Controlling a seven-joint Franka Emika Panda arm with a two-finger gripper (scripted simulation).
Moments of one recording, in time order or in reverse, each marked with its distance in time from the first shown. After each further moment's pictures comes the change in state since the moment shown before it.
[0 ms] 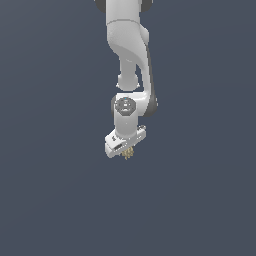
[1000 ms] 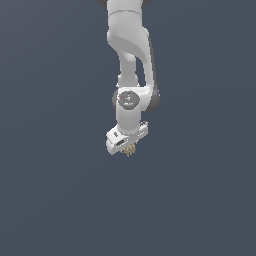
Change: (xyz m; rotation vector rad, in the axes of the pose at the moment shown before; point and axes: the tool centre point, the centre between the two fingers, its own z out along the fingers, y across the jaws) arm 0.000 -0.011 -0.021 0.000 0.000 0.000
